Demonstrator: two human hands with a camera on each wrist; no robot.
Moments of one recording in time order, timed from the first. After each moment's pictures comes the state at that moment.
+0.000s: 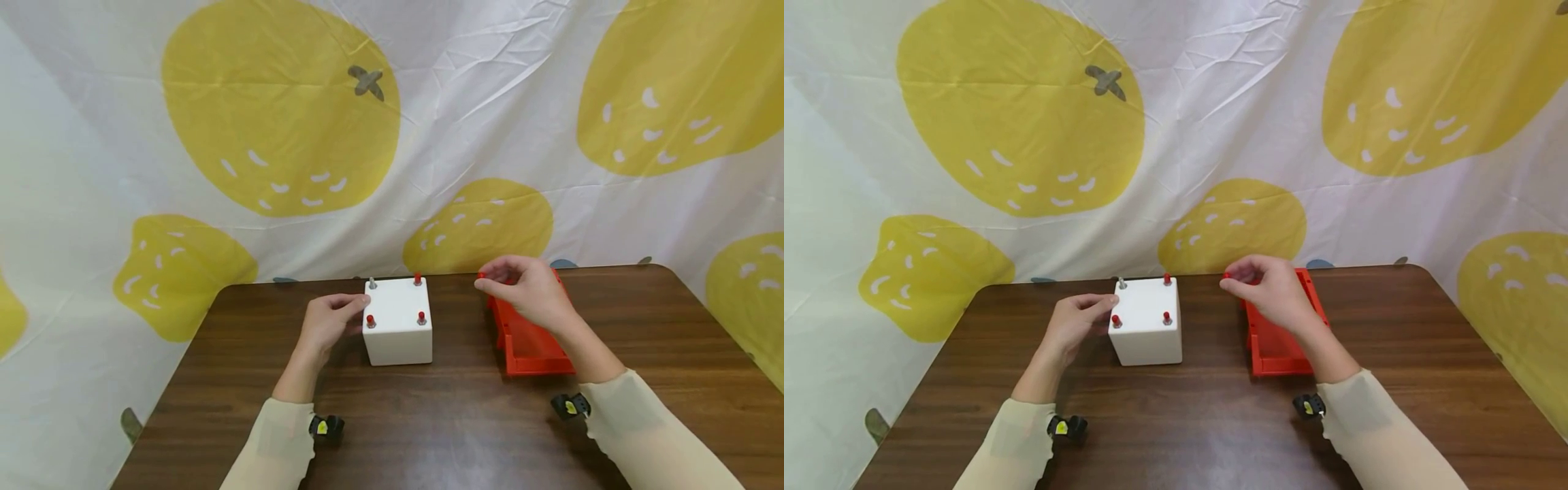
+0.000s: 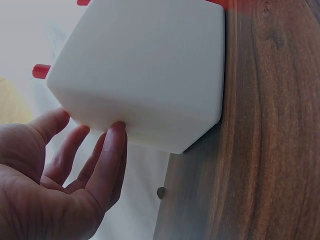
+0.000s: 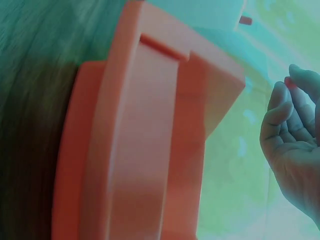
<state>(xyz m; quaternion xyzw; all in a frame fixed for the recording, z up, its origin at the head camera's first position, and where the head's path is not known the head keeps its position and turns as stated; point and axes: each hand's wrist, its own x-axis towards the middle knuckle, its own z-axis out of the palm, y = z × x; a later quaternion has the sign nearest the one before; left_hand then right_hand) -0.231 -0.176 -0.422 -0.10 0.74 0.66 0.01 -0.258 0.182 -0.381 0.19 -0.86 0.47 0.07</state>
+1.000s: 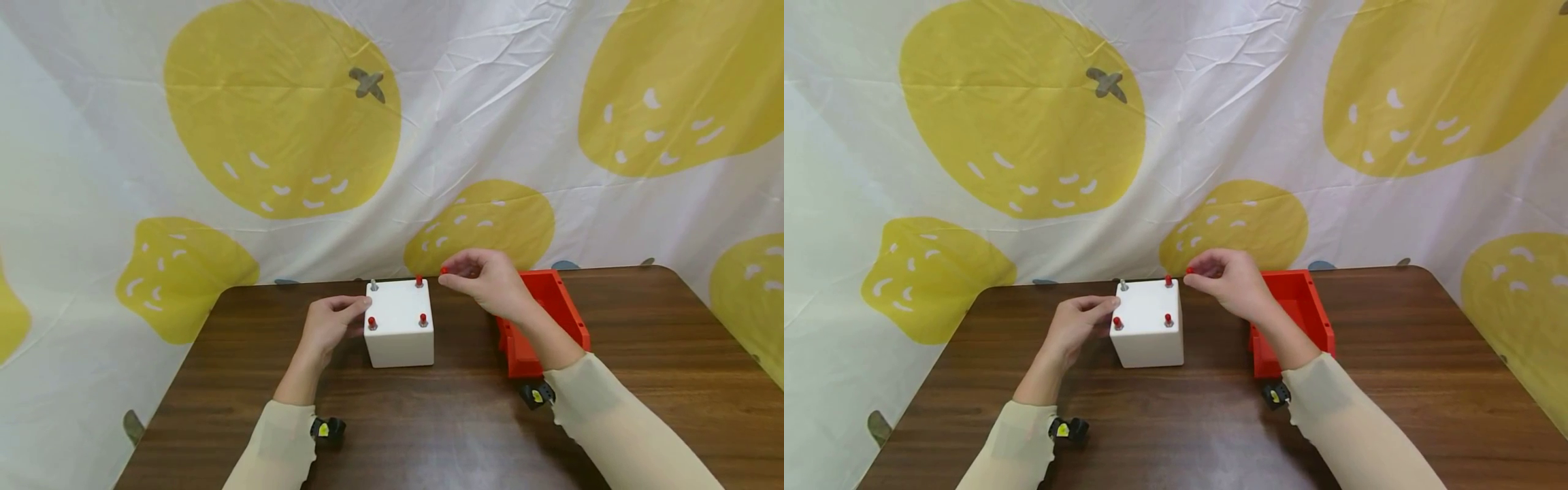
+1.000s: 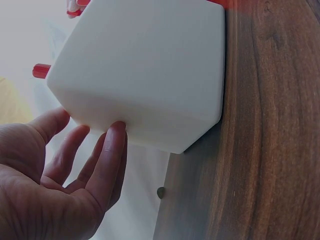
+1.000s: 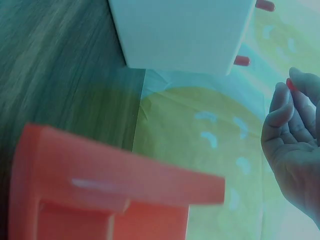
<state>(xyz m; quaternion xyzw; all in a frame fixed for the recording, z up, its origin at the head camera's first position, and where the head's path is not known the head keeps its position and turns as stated) -0.229 -0.176 -0.421 -0.10 0.74 0.66 0.00 -0.272 0.125 -0.371 0.22 -0.84 0.50 0.06</state>
